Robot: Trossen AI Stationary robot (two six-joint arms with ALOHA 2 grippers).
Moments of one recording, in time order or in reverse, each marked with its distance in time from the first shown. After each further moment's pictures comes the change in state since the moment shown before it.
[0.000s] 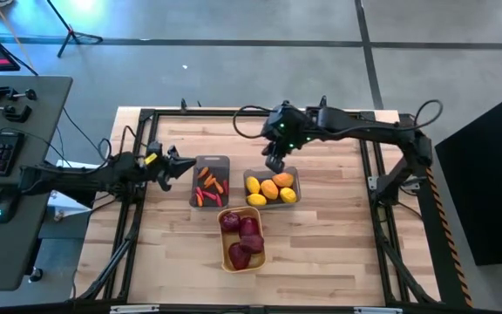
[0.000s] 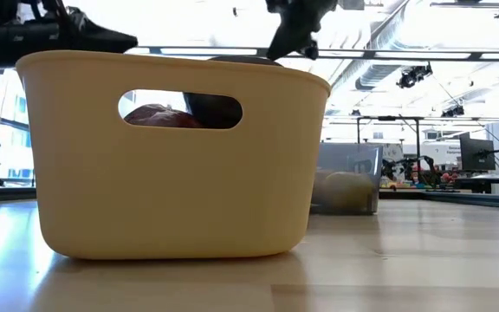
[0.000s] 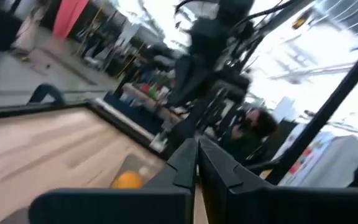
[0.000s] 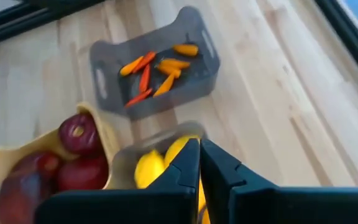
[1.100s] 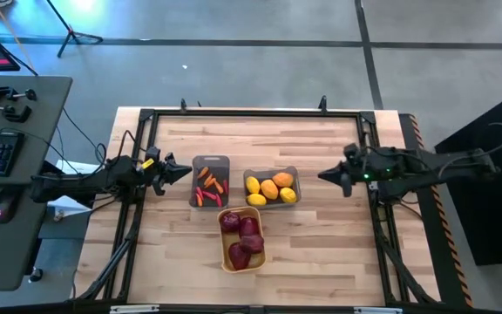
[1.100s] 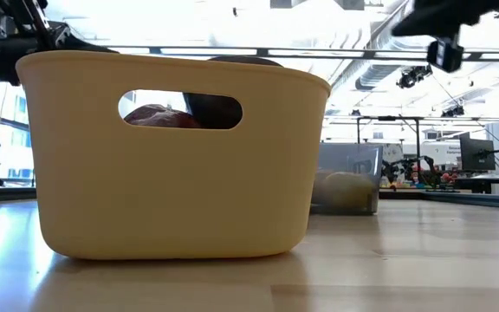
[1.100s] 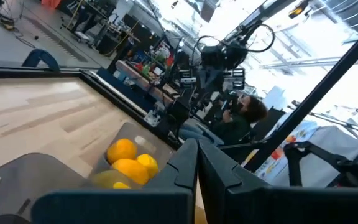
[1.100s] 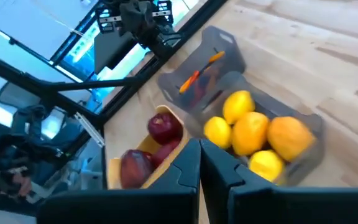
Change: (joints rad) left arm 0.000 -0.294 -0.071 -0.294 0.062 -0.073; right arm 0.304 -1.037 -0.979 0.424 0.259 0.632
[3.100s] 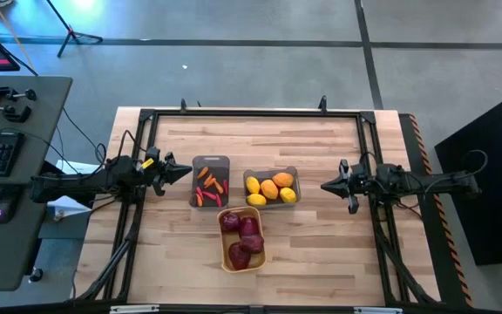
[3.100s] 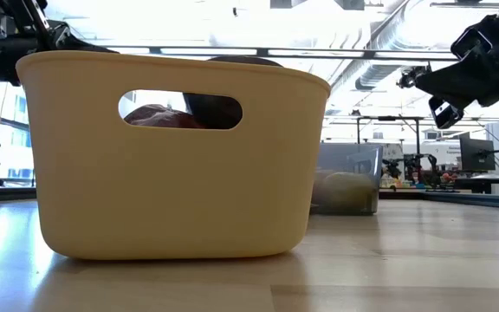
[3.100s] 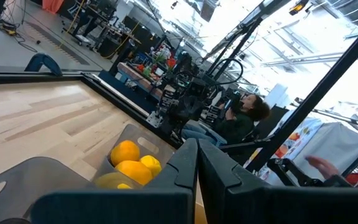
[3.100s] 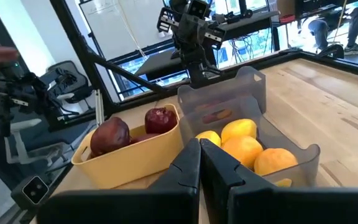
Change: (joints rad) left arm 0.000 -0.001 0.001 -0.003 0.000 0.028; right arm -0.060 -0.572 -0.663 0.440 -0.146 -0.494
